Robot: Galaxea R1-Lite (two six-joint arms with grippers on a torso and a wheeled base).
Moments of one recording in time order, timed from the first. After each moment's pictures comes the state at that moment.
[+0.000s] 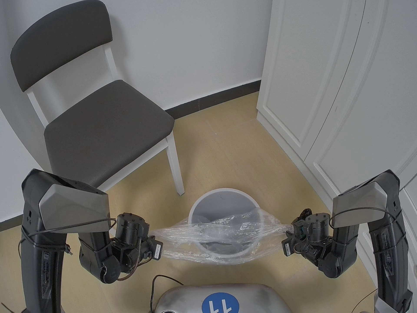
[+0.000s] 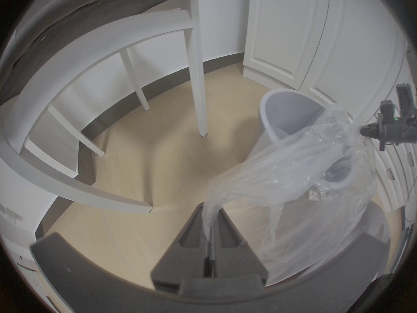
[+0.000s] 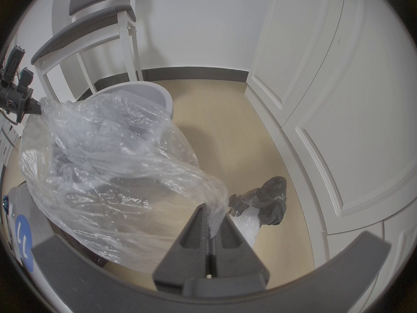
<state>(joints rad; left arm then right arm) -0.42 2.41 -0.51 -1.22 0.19 -0.01 0.36 2.53 -0.50 -1.48 -0.21 -0.15</state>
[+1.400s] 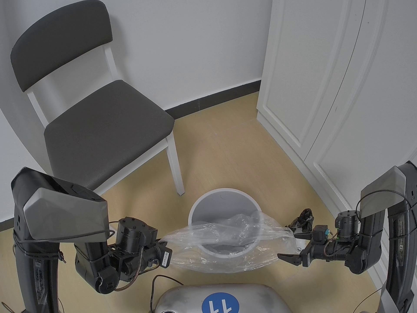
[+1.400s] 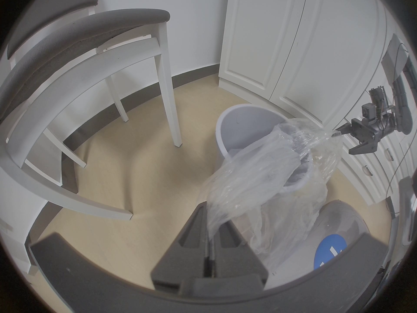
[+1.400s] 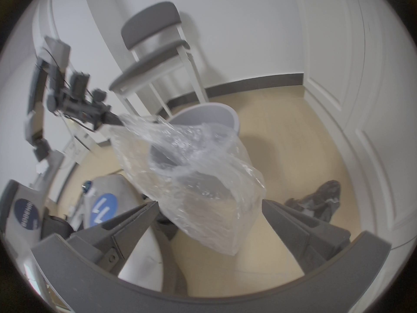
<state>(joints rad) -0.52 2.32 -0.40 -1.30 0.11 -0.03 0.15 2.45 -0.29 -1.55 0.56 -0.27</state>
